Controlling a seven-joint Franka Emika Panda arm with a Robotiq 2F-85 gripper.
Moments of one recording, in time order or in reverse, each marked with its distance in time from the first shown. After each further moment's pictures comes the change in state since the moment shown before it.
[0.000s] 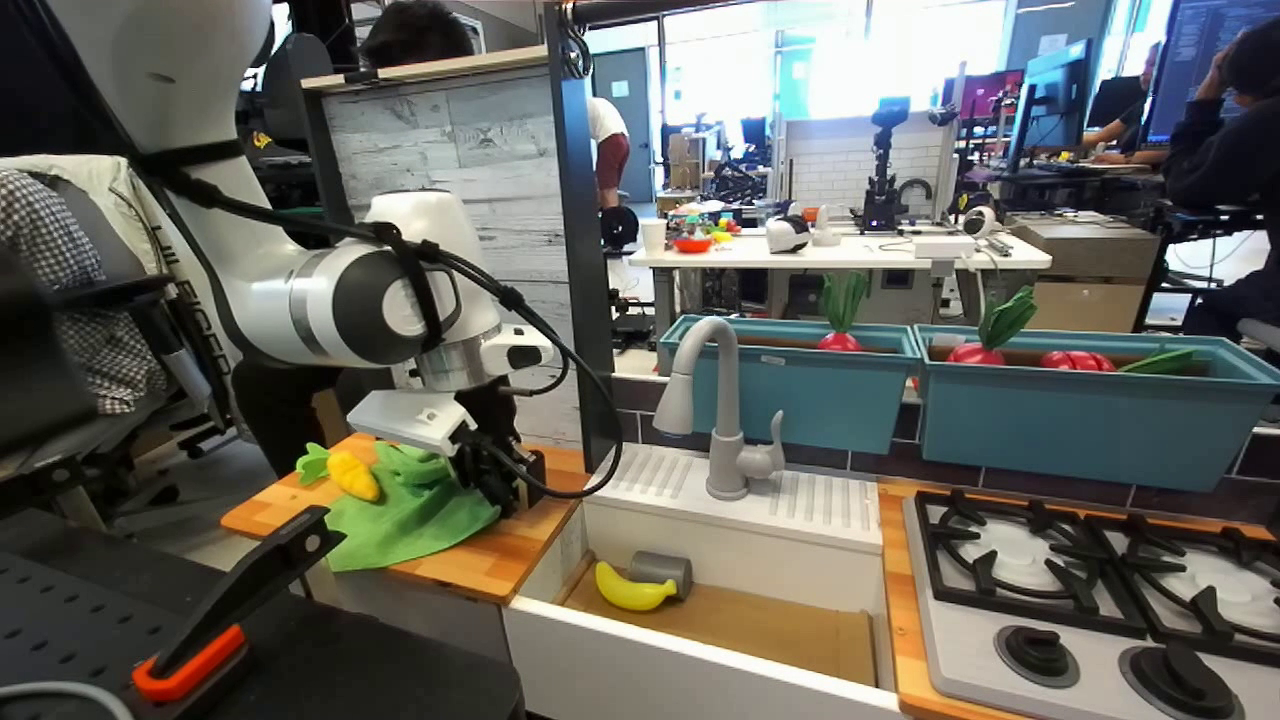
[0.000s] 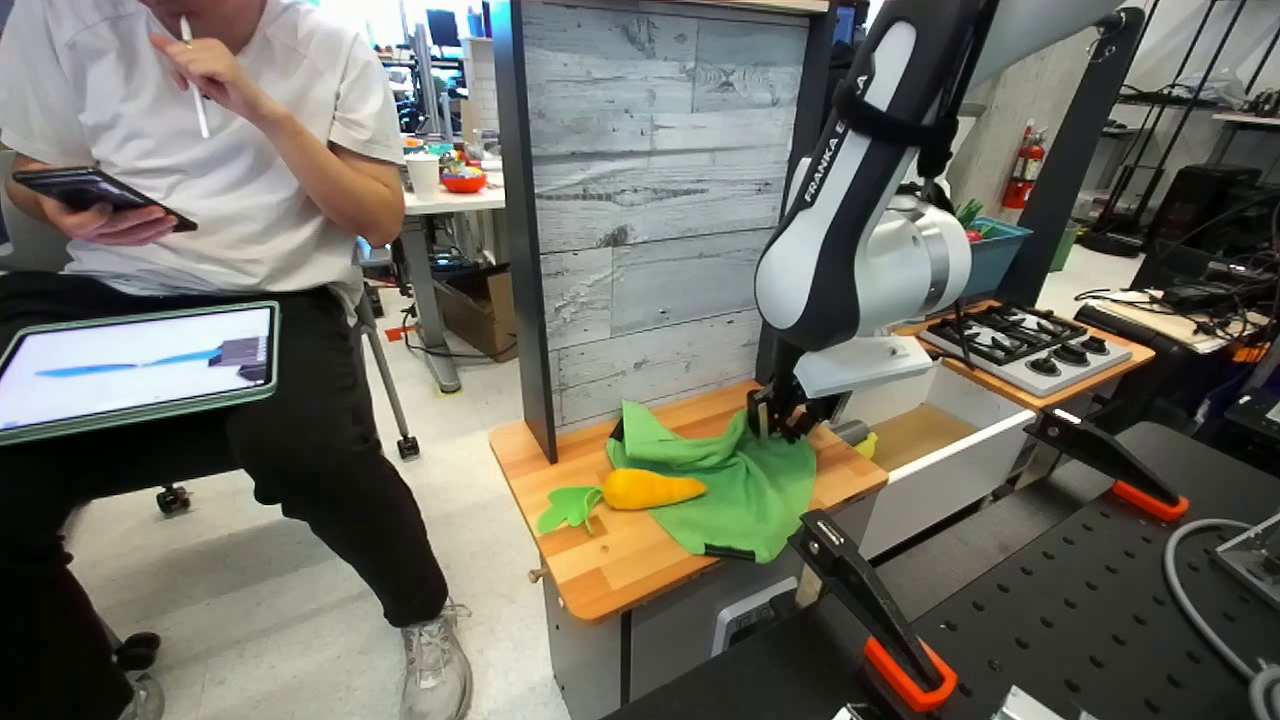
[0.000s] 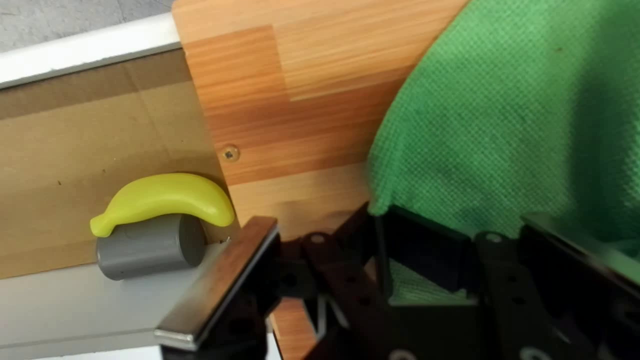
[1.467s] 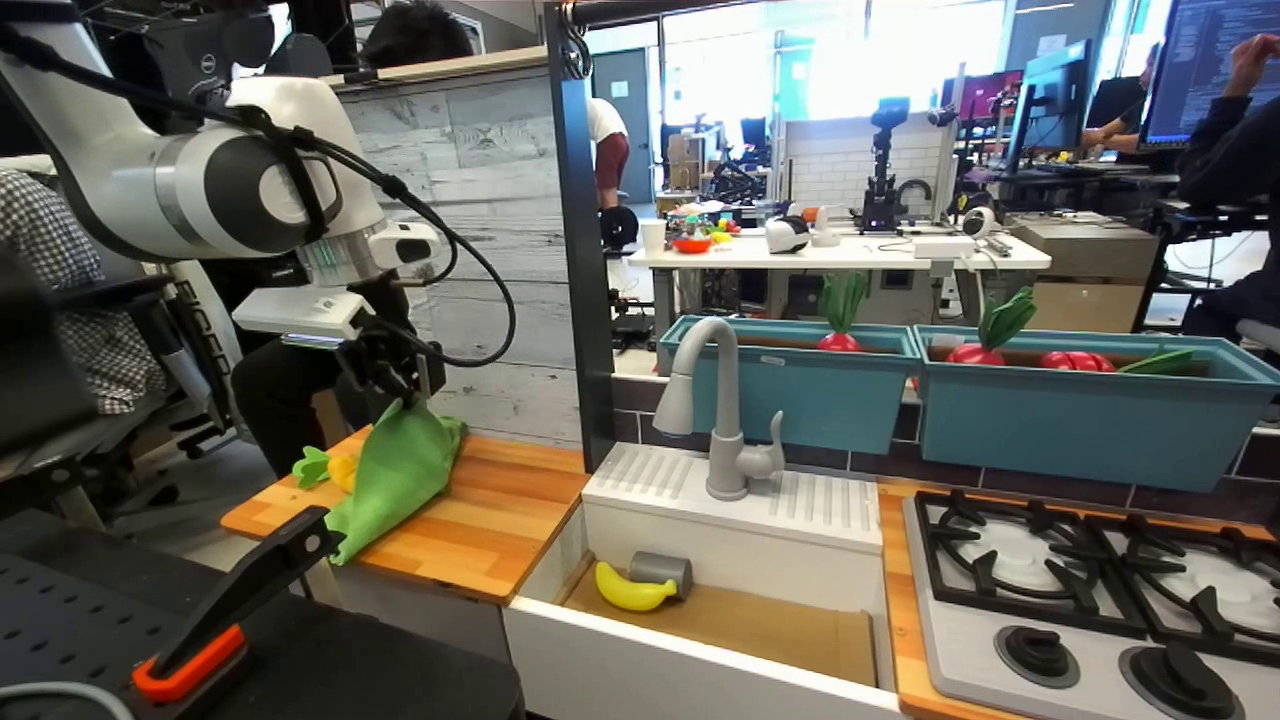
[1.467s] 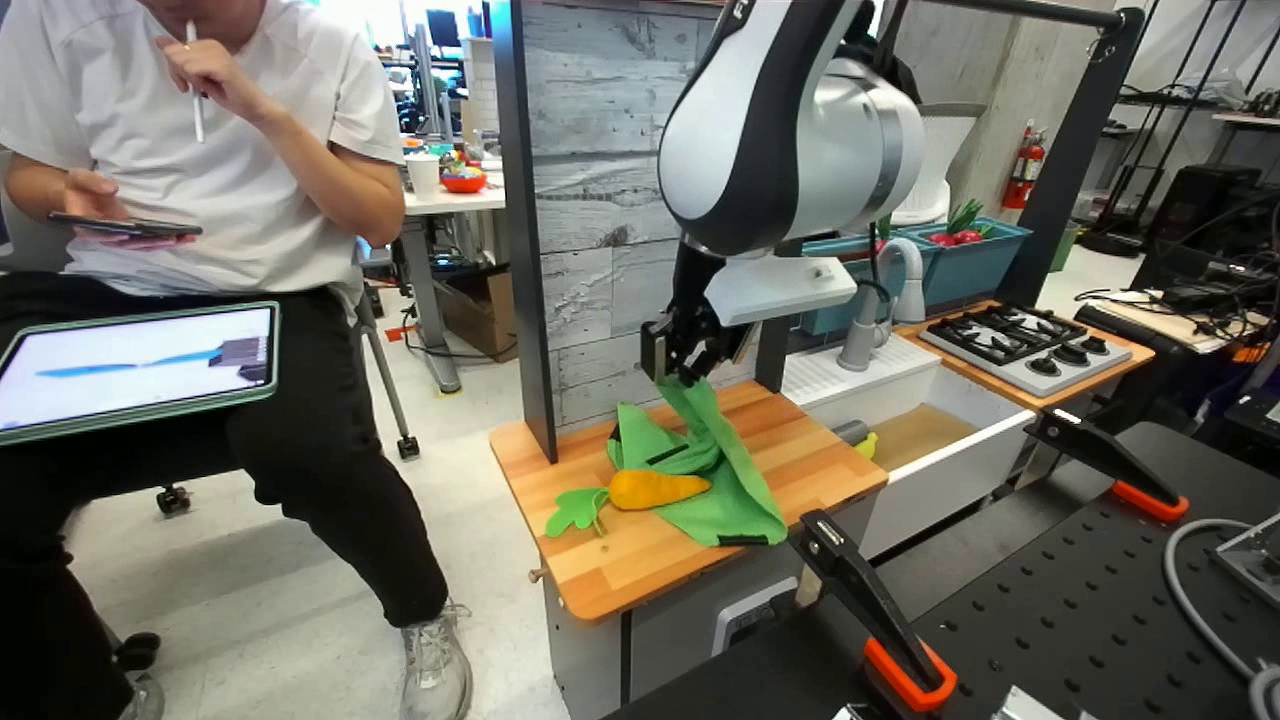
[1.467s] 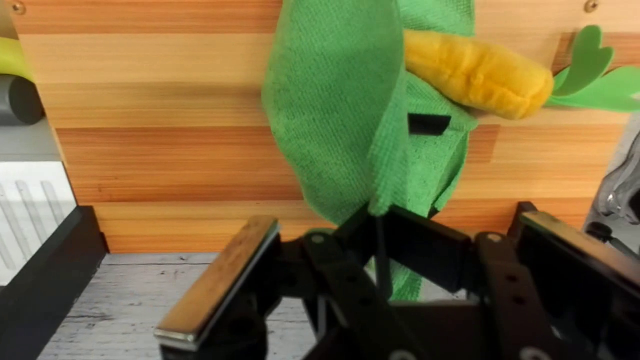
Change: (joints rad) arm 0.119 -0.246 0.094 -0.160 0.004 0.043 -0.048
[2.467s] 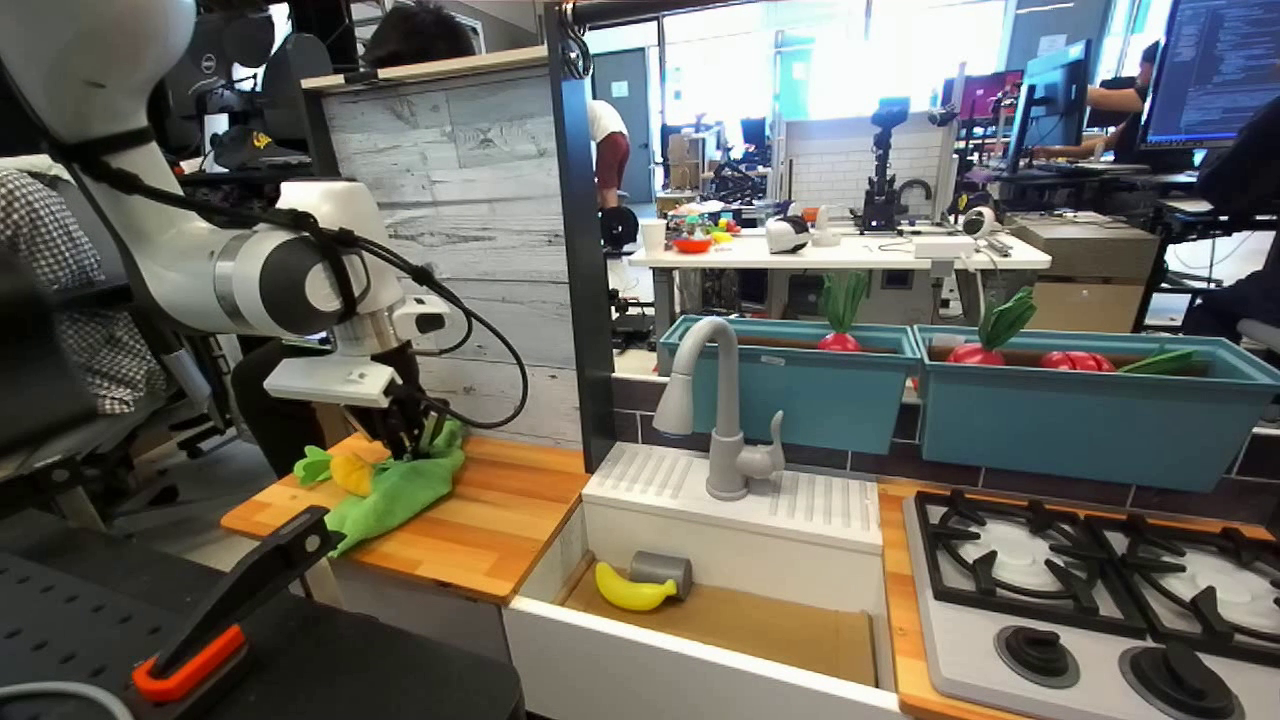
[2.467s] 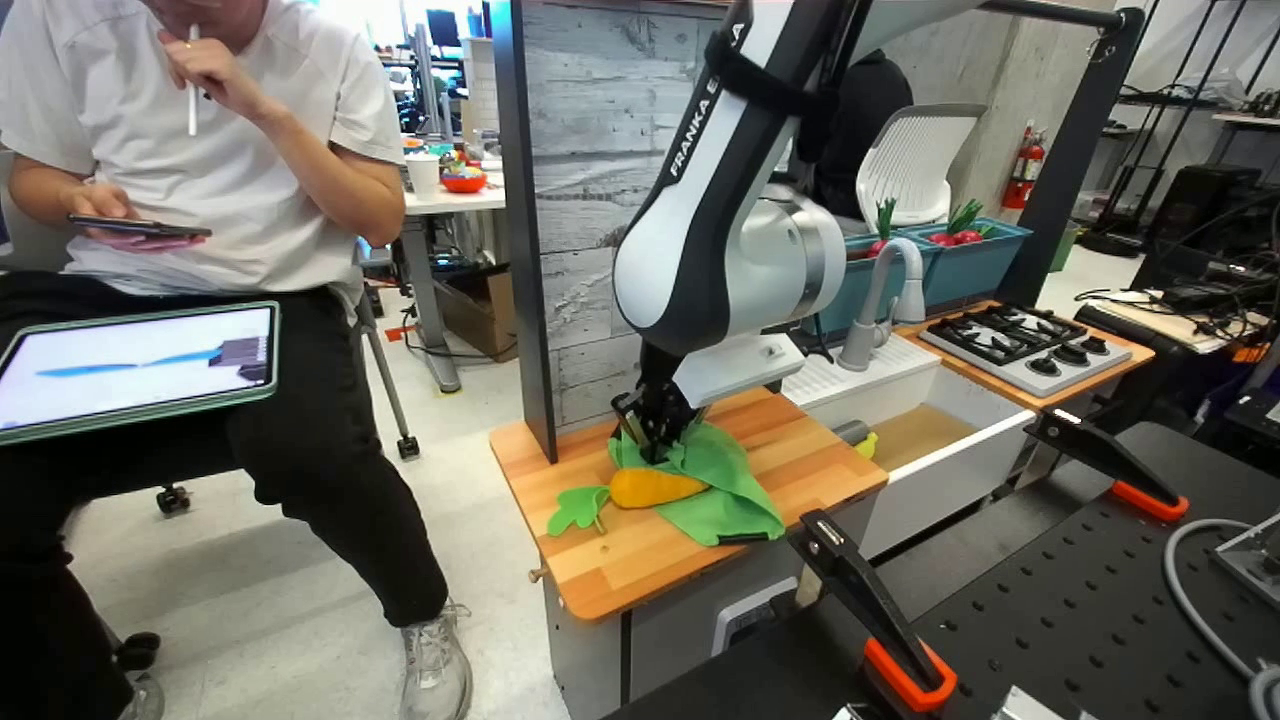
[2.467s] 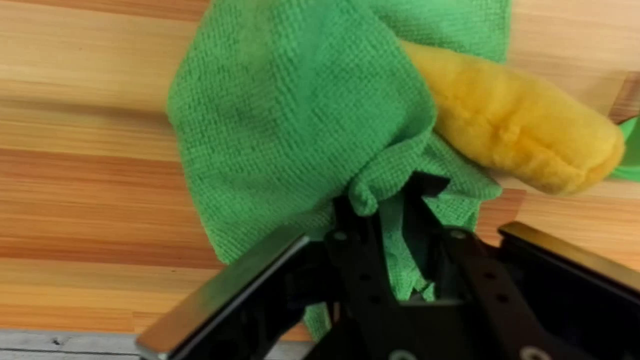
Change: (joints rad) arm -0.007 0.251 0.041 0.232 -0.001 -0.043 -0.093
